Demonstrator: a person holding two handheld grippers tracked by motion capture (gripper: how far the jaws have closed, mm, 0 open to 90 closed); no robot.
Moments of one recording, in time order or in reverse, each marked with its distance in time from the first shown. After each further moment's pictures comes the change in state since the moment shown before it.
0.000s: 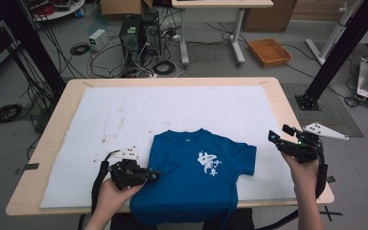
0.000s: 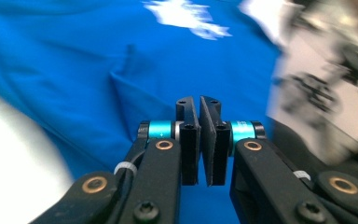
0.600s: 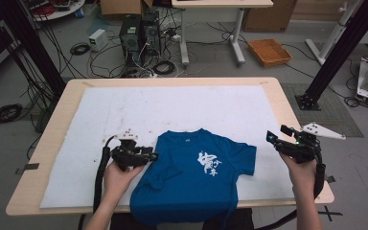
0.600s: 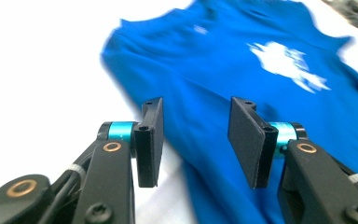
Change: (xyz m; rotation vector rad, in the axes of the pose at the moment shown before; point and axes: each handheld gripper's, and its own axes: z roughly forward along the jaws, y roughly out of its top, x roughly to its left) left arm 0.057 0.025 0.012 -0.083 0.352 -0.187; right arm 0.004 -0.001 0.004 0.014 0.001 0.000
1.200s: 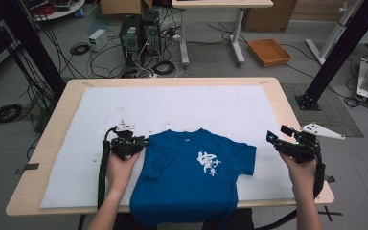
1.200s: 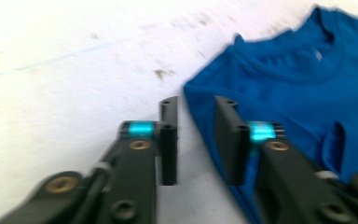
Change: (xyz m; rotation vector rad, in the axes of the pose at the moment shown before) left arm 0.023 0.006 -0.005 -0.077 0.233 -0.049; right arm -0.003 -0.002 0.001 0.000 -0.004 0.001
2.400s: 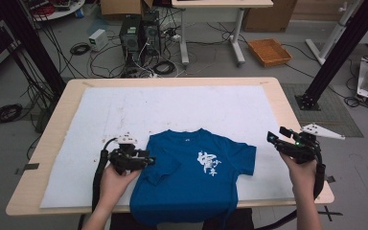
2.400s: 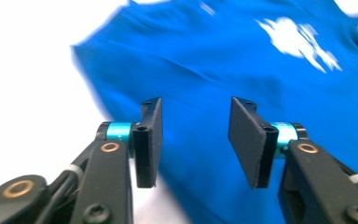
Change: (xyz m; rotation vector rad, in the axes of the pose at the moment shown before) left arm -0.016 -0.013 -0.021 0.056 -0.187 0.069; right arm -0.001 -0.005 0.004 0.043 0.018 0.028
